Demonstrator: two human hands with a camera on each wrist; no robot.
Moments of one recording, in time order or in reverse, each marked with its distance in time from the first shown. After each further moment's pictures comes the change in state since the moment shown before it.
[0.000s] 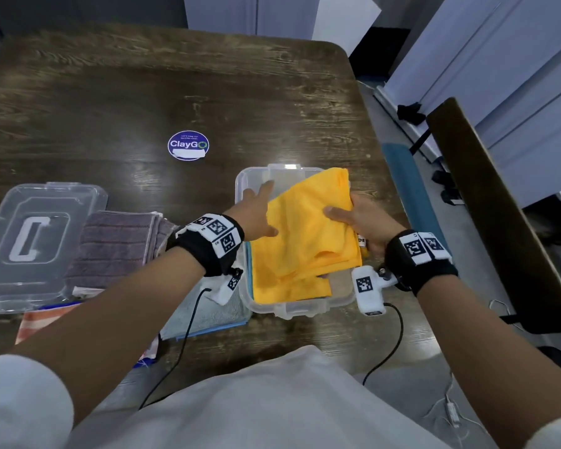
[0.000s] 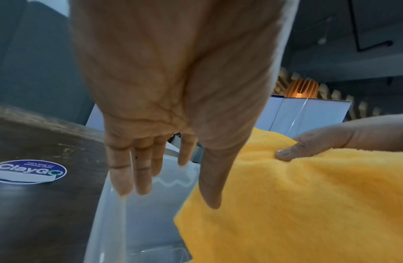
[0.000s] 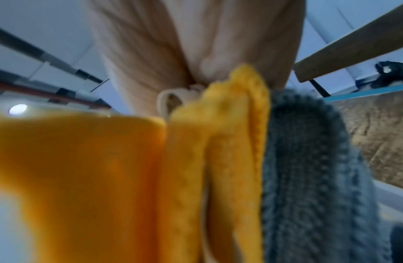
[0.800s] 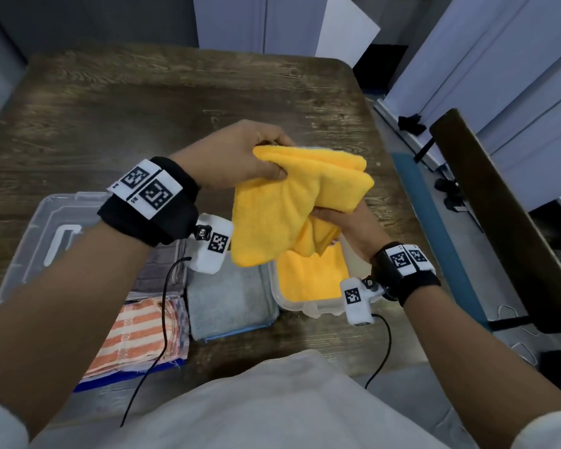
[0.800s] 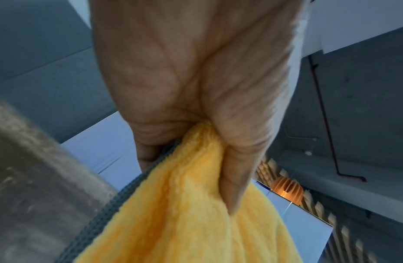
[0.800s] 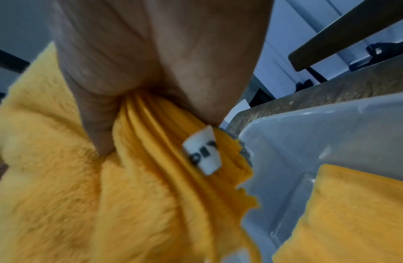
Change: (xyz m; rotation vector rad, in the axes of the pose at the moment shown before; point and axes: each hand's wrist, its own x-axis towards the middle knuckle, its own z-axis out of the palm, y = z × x) left_hand -0.102 -0.007 -0.142 -0.225 0.152 0.453; right_hand -0.031 -0.024 0.082 0.155 0.005 -0.375
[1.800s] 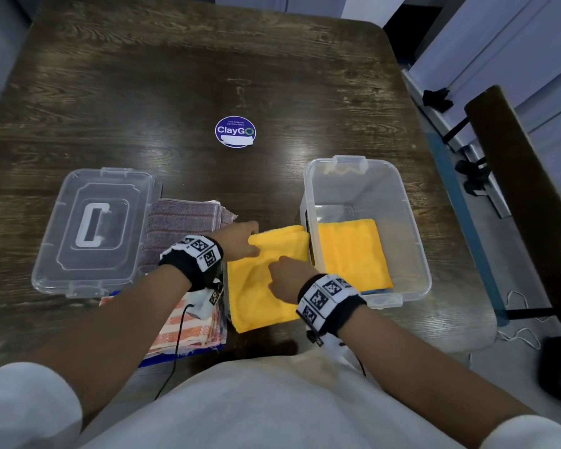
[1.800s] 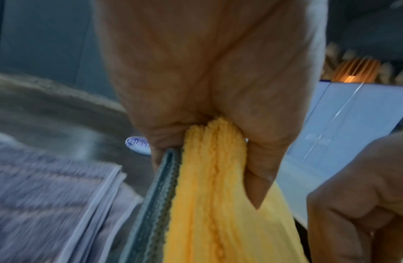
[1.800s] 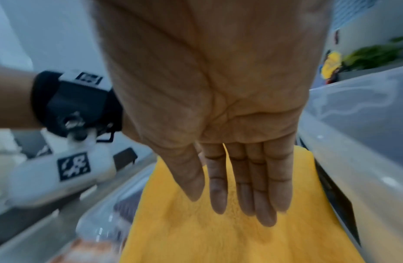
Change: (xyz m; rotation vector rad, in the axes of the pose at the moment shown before) left_hand -0.046 -0.222 0.096 0.196 -0.338 -0.420; right_hand 0.007 0.089 0.184 -1.349 -0.637 0.293
